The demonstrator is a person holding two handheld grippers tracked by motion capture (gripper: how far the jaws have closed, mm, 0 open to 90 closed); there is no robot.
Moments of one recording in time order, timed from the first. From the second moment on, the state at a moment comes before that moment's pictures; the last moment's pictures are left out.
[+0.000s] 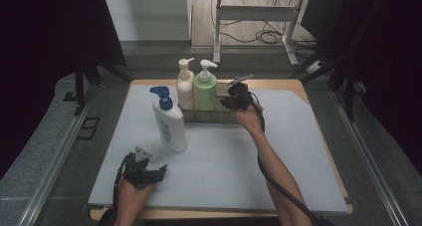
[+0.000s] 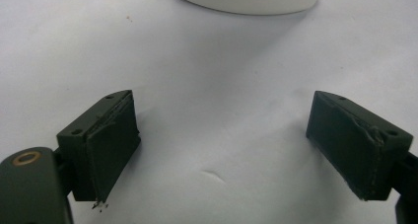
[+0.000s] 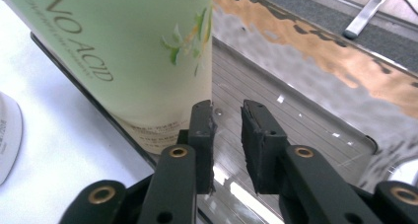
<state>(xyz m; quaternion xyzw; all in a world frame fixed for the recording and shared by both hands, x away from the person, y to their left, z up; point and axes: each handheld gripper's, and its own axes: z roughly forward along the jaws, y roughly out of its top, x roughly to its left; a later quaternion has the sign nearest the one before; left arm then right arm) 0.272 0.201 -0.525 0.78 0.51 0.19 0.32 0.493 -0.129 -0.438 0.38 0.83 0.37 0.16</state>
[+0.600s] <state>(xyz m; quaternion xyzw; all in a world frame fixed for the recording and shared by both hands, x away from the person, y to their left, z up) 0.272 0.201 -0.525 0.78 0.51 0.19 0.32 0.462 -0.148 -0.421 0.36 0.83 0.40 0.16</state>
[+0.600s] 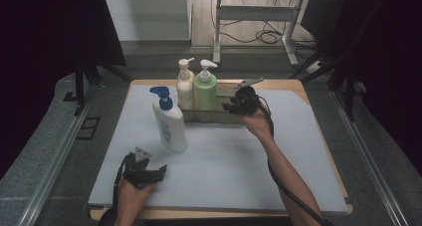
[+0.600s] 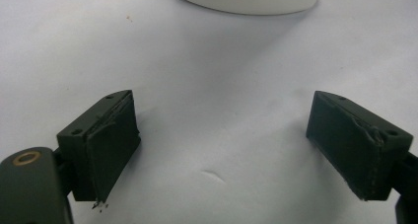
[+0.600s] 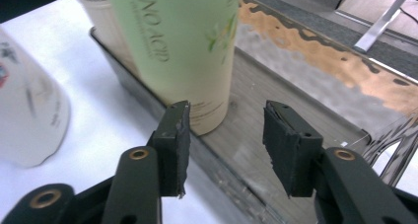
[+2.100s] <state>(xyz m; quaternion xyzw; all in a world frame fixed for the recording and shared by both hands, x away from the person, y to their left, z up) 0.272 0.201 -0.524 0.78 0.51 0.19 0.32 0.358 -0.185 -0.459 0.31 0.85 0.39 0.15</state>
